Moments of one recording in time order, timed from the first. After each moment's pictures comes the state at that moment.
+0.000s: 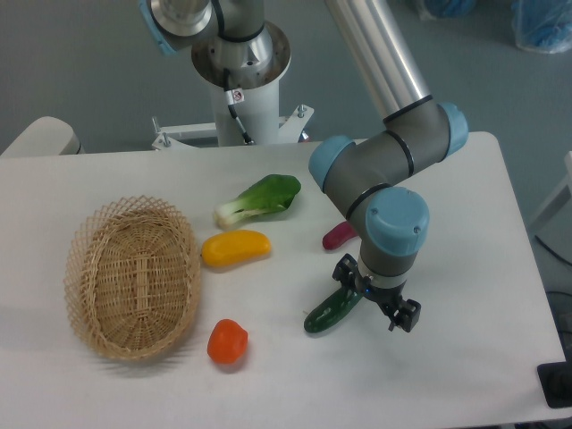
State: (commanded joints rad) arm 2.53 -2.16 -1.46 -1.02 1.56 1.25
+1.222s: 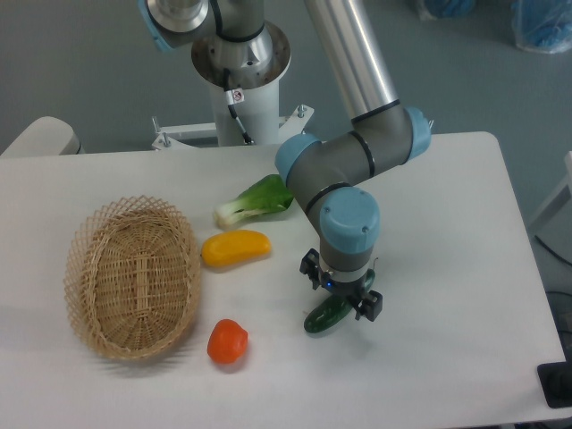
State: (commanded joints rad) arm 2.47 -2.12 -1.64 -0.87 1.59 1.15
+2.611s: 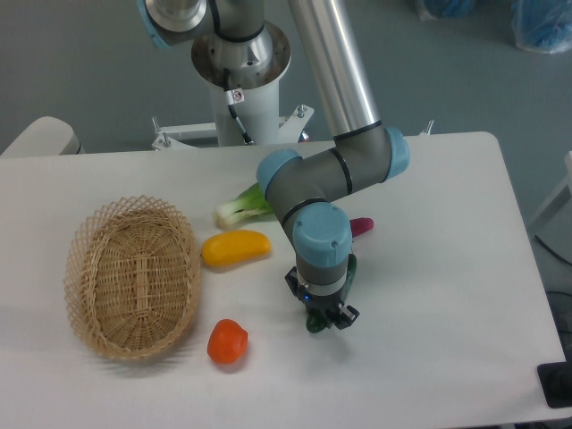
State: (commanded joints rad) arm 2.43 -2.15 -1.59 -0.88 1.63 1.15
